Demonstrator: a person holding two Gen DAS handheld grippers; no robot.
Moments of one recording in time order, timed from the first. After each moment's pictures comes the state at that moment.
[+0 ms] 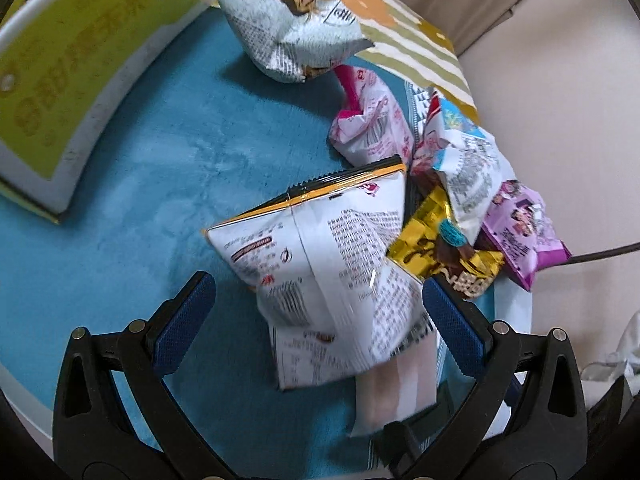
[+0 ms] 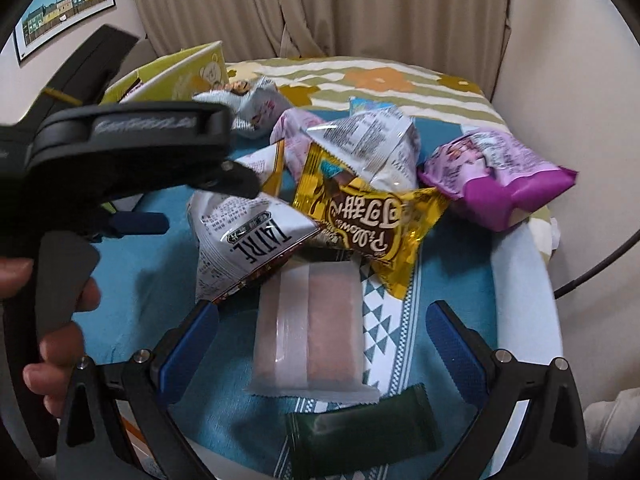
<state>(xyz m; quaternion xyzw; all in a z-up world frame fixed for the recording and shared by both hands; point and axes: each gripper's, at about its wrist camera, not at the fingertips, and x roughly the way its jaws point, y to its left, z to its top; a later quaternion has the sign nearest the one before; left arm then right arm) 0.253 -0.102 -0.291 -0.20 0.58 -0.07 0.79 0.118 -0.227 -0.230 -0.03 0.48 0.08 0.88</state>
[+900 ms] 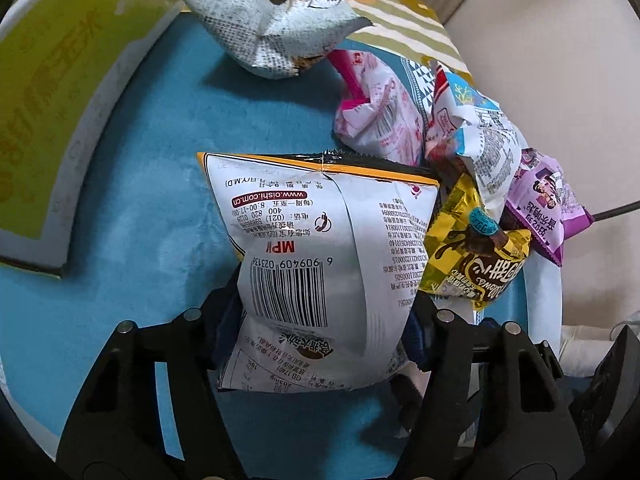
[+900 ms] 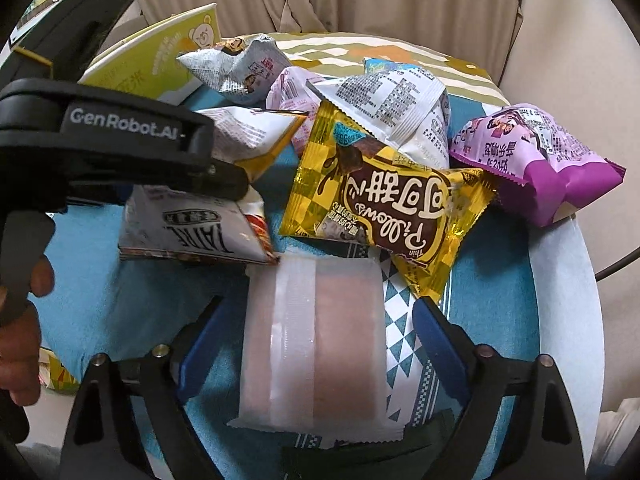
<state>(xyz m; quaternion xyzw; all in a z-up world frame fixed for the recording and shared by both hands) 0.273 -0.103 -0.300 -0.13 0.59 -0.11 0.79 0.134 -0.217 -0.264 -0.05 0.51 0.07 0.86</state>
